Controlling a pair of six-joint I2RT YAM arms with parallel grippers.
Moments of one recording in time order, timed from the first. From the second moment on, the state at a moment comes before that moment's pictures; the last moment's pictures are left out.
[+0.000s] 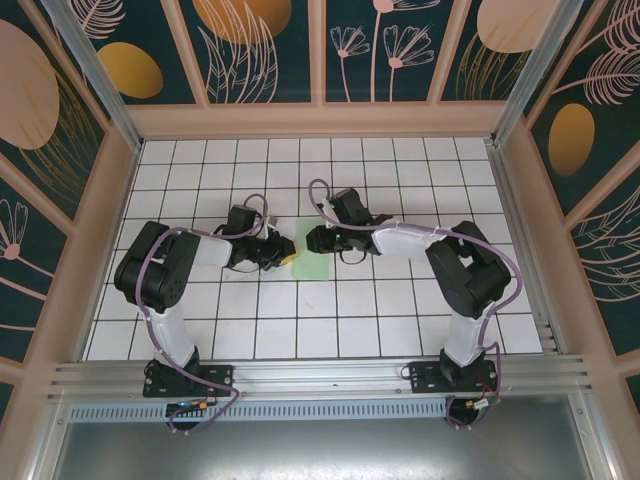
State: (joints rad) left arm -0.35 1.86 0.77 0.21 0.76 -0.90; right arm 0.68 1.84 1.10 -0.11 -0.35 0.50
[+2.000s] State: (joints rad) left arm -0.42 1.81 0.74 0.38 0.88 -1.00; right arm 0.64 2.01 1.22 -0.22 -0.31 0.74
